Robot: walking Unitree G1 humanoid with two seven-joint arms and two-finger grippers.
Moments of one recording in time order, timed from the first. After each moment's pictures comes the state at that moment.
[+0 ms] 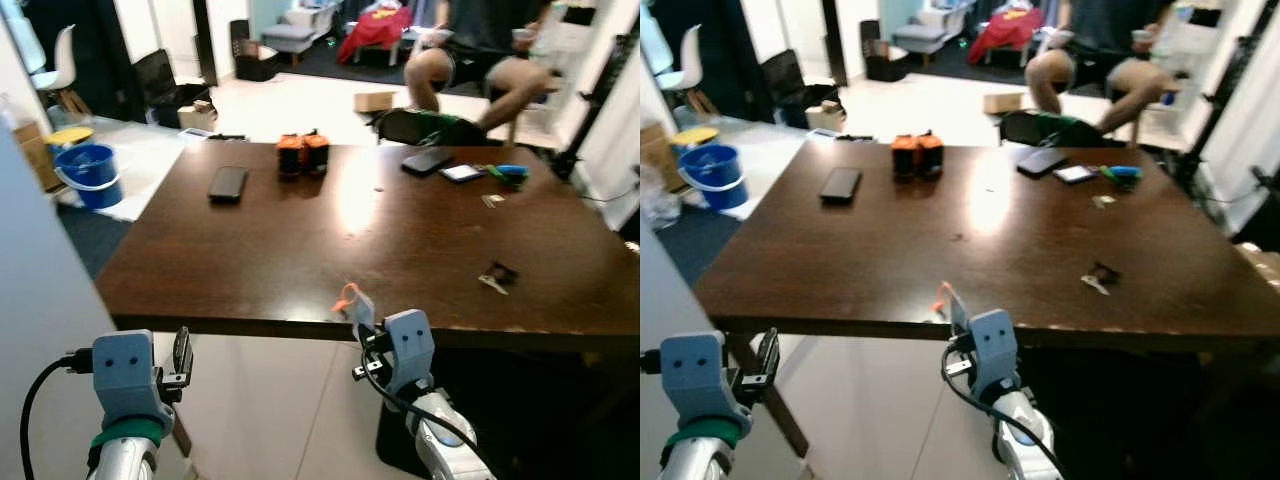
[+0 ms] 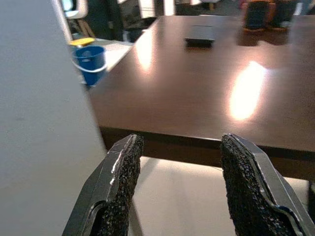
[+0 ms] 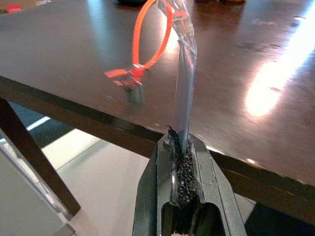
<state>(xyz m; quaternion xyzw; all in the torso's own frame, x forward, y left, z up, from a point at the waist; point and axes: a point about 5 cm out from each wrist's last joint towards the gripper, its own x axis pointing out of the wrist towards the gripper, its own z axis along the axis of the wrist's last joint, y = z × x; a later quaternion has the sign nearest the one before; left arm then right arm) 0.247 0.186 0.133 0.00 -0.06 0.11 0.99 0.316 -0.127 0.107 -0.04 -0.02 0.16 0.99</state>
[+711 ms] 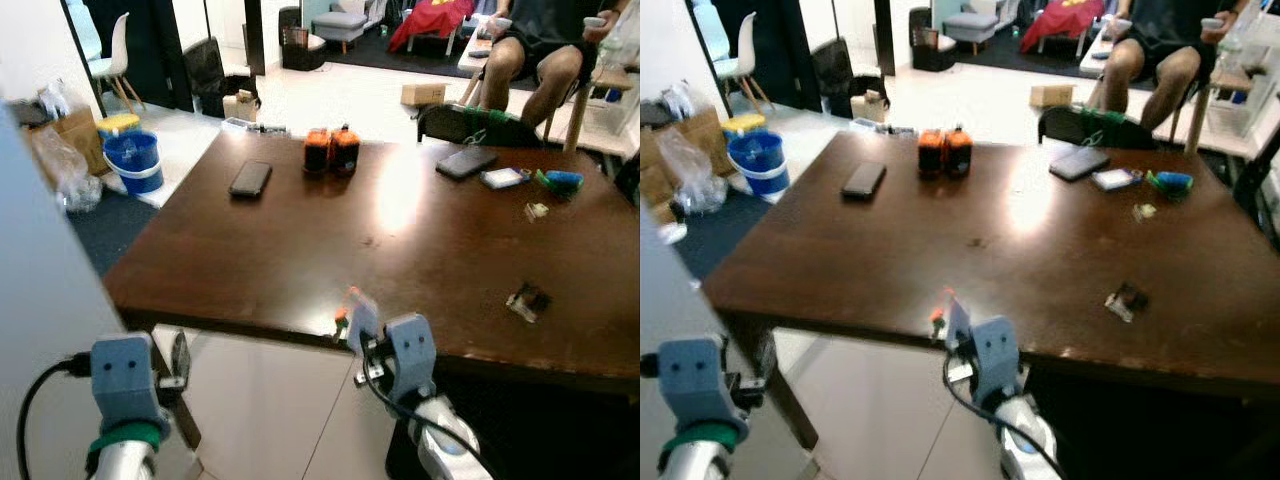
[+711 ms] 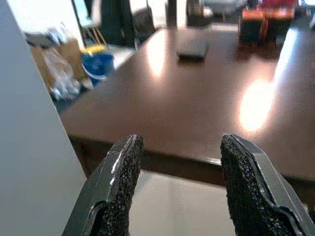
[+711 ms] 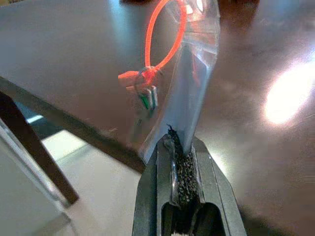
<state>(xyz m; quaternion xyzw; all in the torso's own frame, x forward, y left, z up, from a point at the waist) 0.250 0.174 0.144 0.00 -0.08 0.08 0.99 0.316 -0.134 0.108 -0.05 -0.02 0.15 0.99</state>
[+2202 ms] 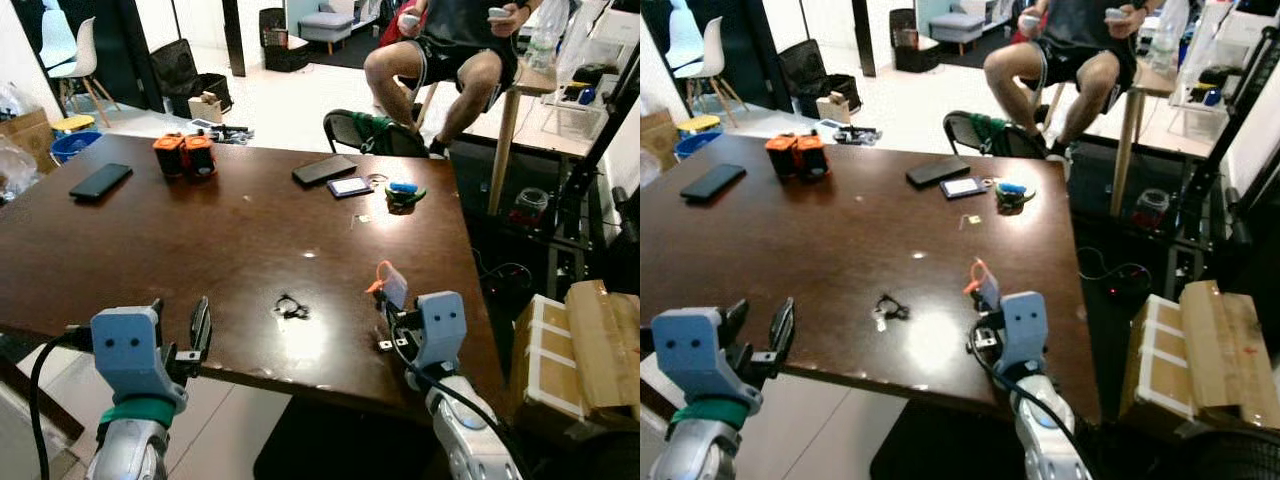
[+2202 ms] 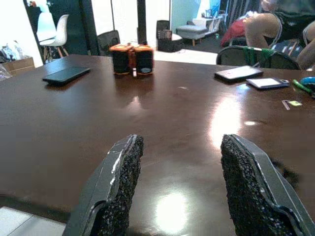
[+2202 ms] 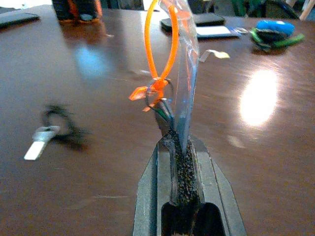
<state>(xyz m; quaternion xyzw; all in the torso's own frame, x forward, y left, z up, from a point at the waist) 0.248 0.170 0.171 -0.03 -0.13 0.05 0.99 0.328 -0.143 0.131 -0.01 -0.06 0.11 0.99</state>
